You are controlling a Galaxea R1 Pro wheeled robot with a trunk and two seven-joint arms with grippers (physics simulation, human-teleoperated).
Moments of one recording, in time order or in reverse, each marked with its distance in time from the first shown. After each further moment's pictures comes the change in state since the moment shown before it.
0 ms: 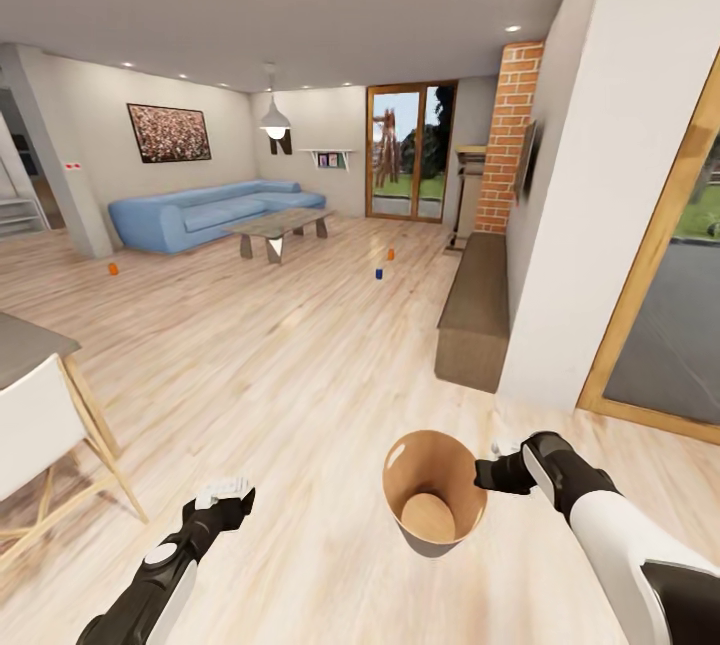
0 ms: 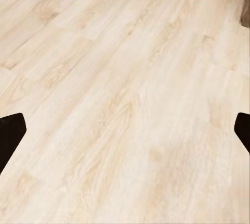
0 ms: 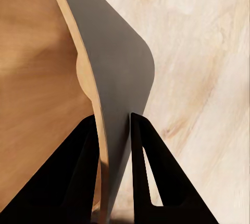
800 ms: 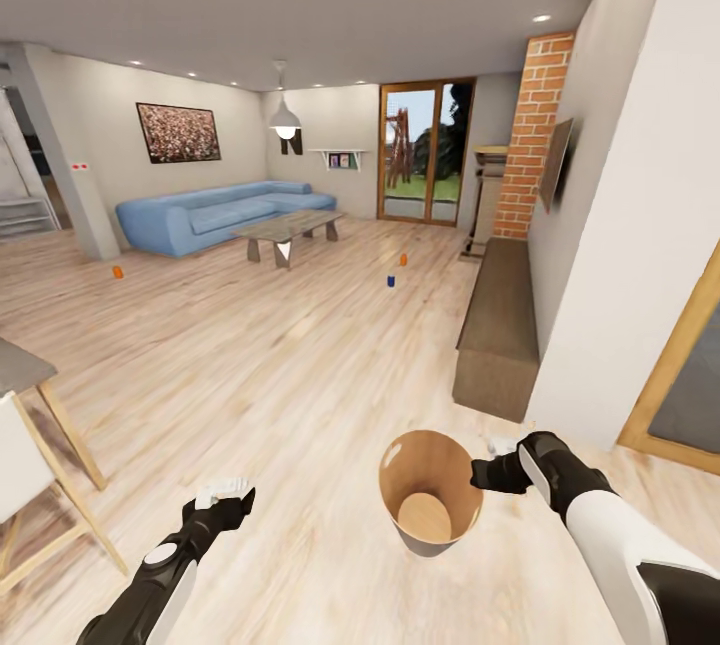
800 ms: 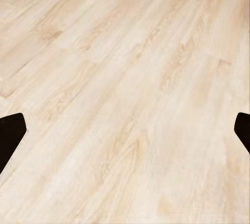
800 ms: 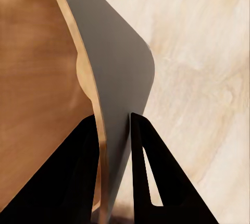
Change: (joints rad) left arm 0.000 0.000 0.000 0.000 0.000 -0.001 0.000; right arm 0.000 0.012 0.000 -0.002 0.004 -0.003 -0.001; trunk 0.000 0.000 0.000
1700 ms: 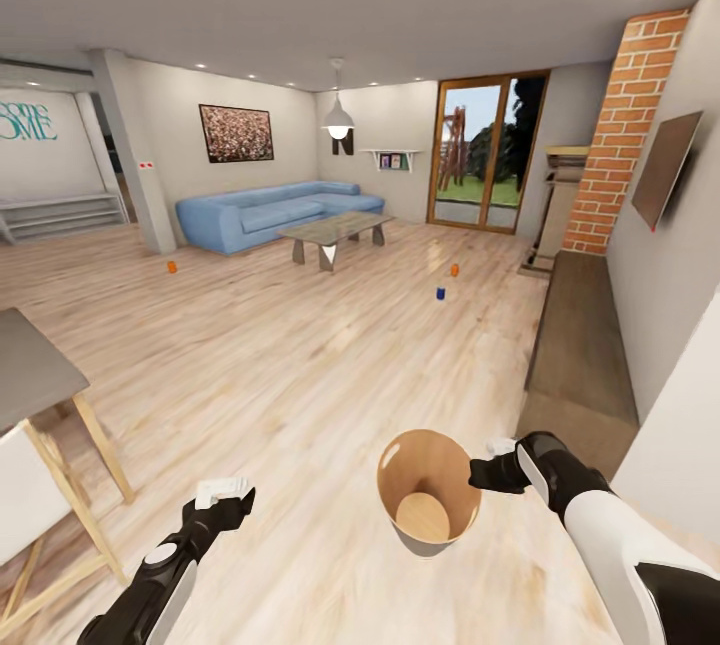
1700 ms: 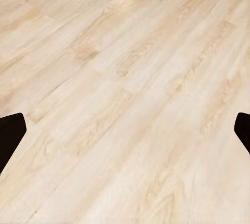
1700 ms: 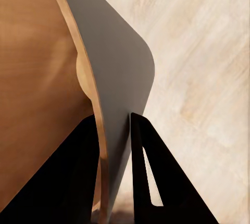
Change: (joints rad) left arm 0.000 0.000 0.000 0.000 0.000 0.000 0.000; right arm 0.000 0.005 0.000 0.000 -0.001 -0.001 -0.001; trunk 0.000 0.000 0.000
